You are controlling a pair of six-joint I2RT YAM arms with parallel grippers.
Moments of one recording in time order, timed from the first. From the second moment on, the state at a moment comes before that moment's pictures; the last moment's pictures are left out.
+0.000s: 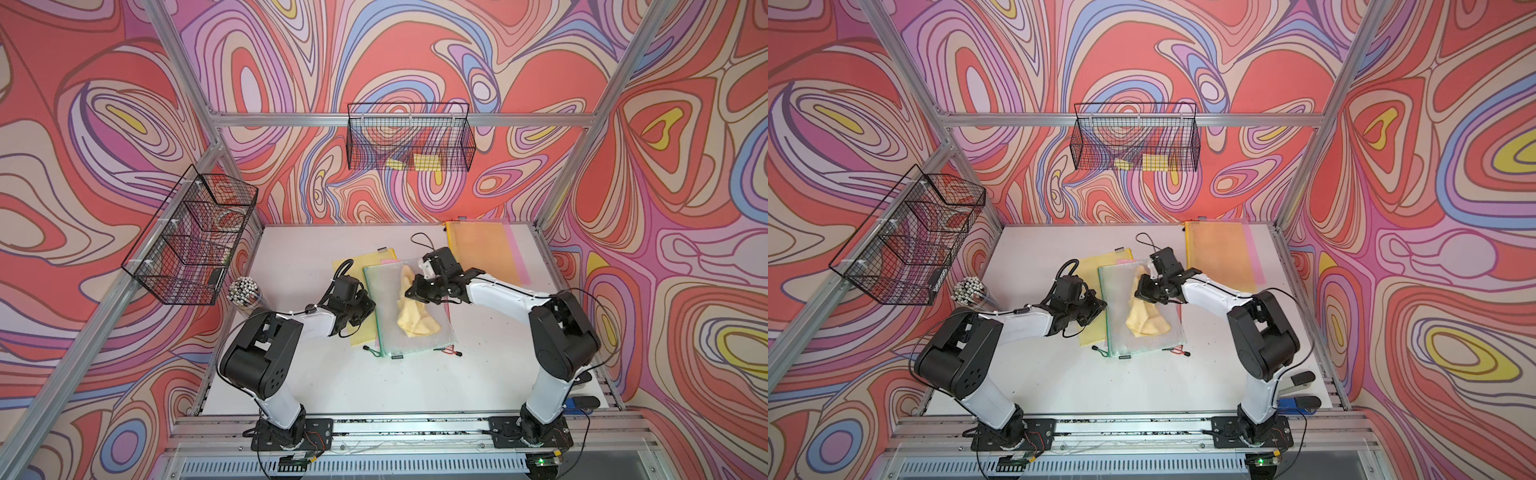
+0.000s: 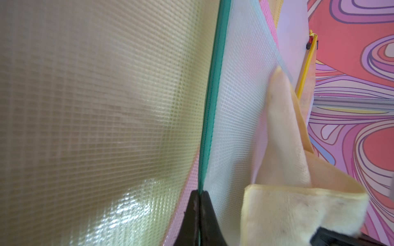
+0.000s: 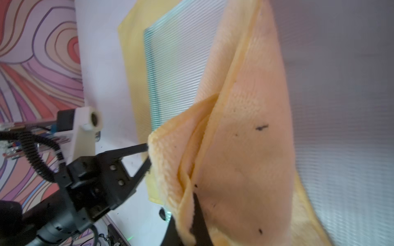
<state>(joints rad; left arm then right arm) -0.40 1.67 0.73 0.18 0.23 -1.14 0.58 1.87 1.31 -0.29 -0.40 0.73</state>
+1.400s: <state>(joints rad) -0.66 2.11 2.19 -0.62 0.54 -0.57 0.29 0.82 1.04 -0.83 0.19 0.74</state>
